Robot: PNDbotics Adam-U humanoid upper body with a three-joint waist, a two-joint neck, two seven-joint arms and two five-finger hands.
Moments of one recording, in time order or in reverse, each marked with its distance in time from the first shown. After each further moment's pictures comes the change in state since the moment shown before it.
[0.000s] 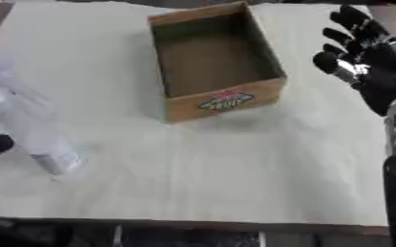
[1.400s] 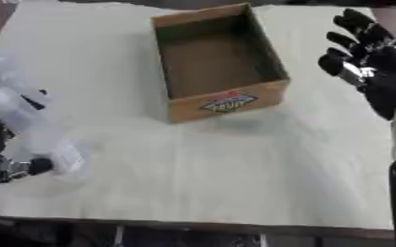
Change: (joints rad) left arm -0.034 -0.019 -0.099 0.131 -0.092 -0.138 0.033; right arm -0.001 0.000 0.001 0.001 0.006 0.009 0.020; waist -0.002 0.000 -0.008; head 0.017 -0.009
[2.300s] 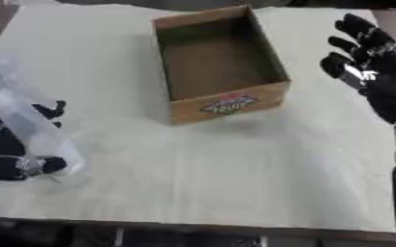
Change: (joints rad) left arm -0.026 -0.026 -0.027 0.057 0.159 0.051 -0.001; right arm 0.000 0.000 0.000 0.005 0.014 0.007 0.011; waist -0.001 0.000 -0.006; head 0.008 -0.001
